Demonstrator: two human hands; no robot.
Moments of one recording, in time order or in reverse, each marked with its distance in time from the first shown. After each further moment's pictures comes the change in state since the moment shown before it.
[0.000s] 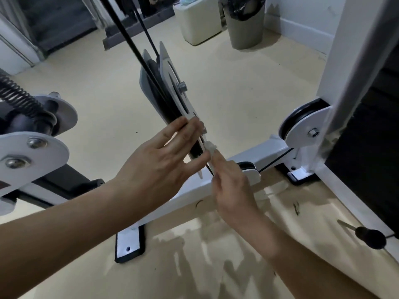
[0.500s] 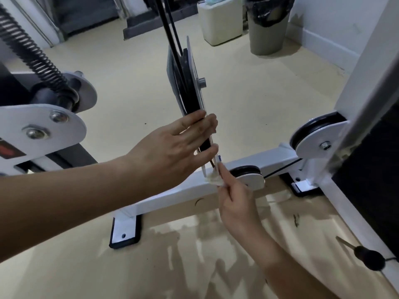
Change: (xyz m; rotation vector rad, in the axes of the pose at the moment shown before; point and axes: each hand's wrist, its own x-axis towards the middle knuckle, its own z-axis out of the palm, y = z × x) left_hand 0.003 -0.008 -0.007 -0.010 -0.031 0.060; right_hand -0.018 0.003 0.002 0.203 -0.166 0.273
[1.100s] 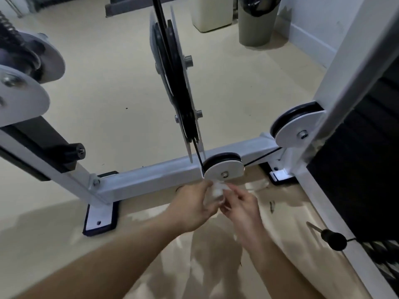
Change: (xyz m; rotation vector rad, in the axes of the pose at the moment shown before) left_hand 0.019 0.167 0.059 -1.396 -0.389 -0.715; right_hand -0.030 0.070 -0.025 0.552 0.081 0.495
